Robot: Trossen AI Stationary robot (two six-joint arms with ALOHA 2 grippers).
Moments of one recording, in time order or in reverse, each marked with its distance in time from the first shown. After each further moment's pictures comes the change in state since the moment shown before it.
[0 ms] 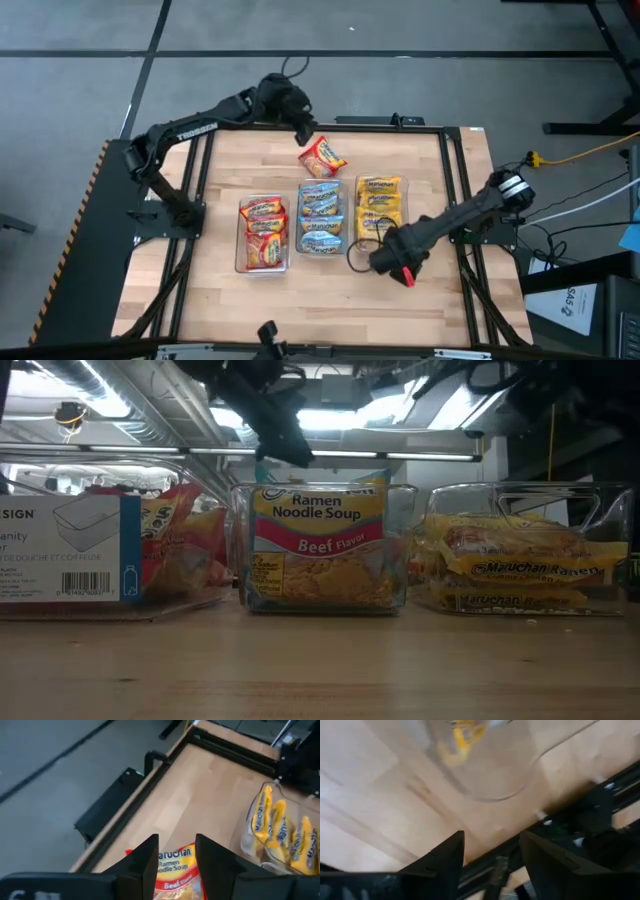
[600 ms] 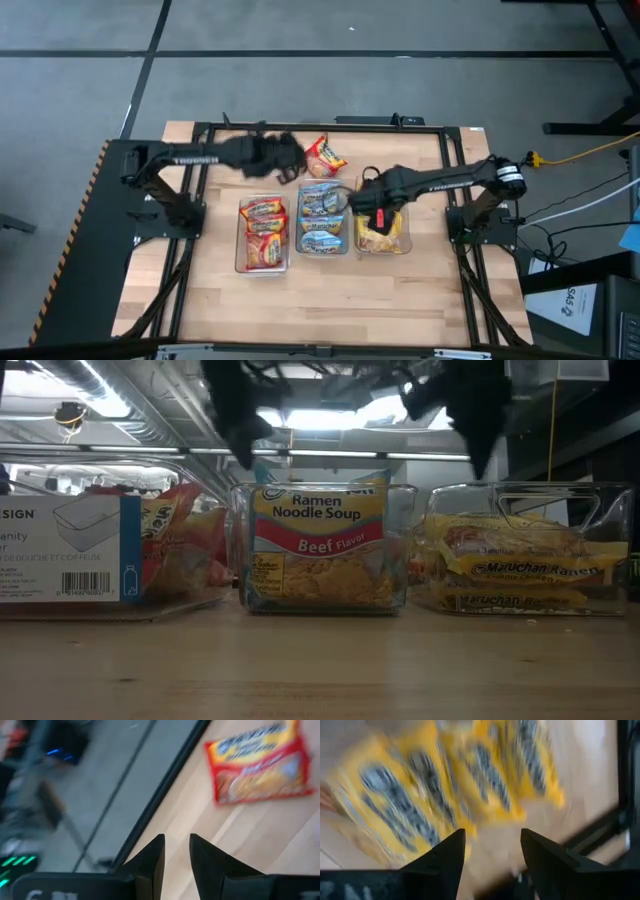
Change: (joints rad) left arm -0.428 -0.035 0.000 -0.621 -0.910 -0.172; right arm -0.359 0.000 0.164 0.002 0.386 -0.438
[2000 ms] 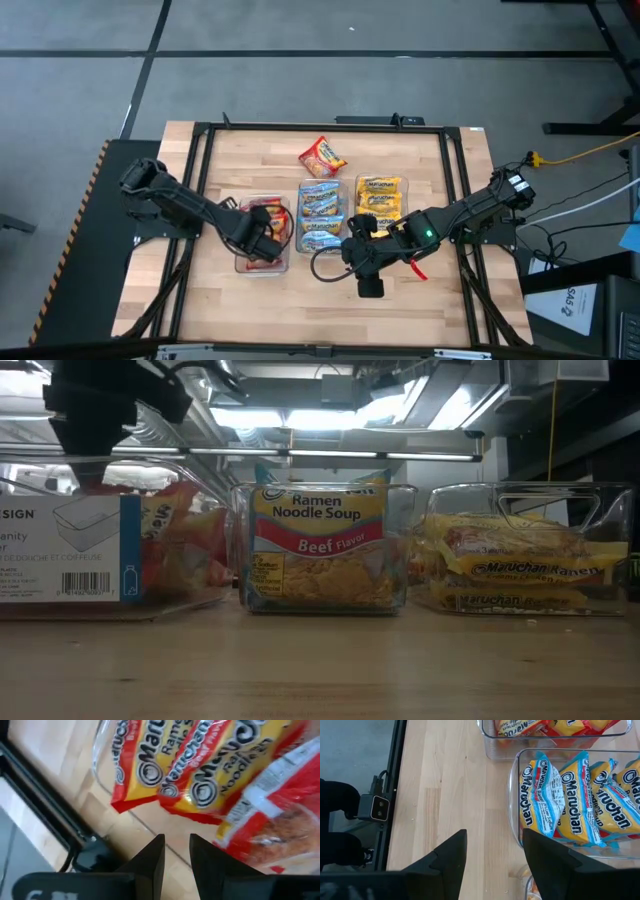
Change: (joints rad) left arm -0.574 0.058 -0.179 -0.428 0.475 -0.905; right arm 0.350 -0.005 0.149 0.569 -0.084 -0.221
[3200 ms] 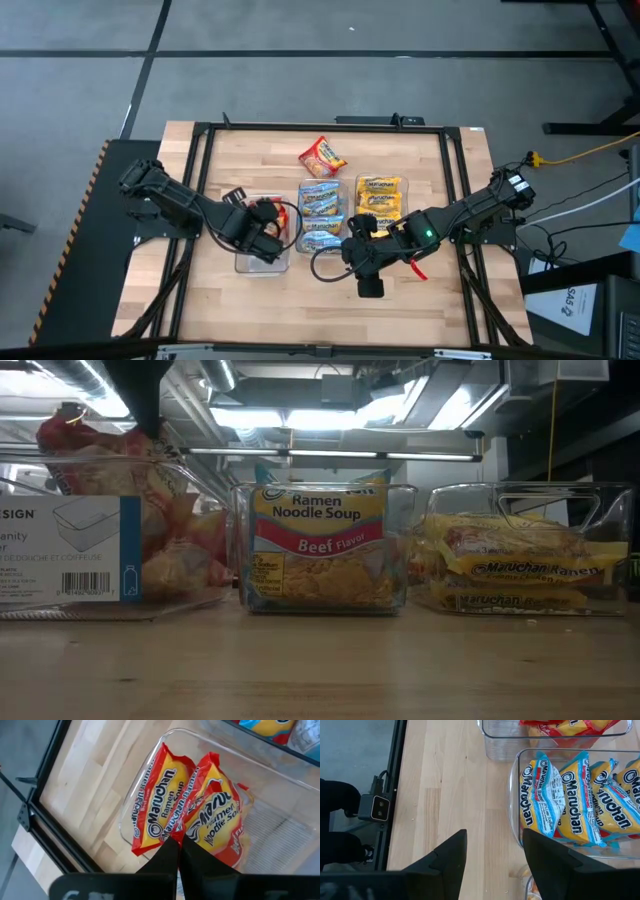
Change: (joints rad) left arm -0.015 -0.002 0.240 -0.100 -0.209 0.085; right arm 0.000 0.000 0.000 0.000 -0.001 0.001
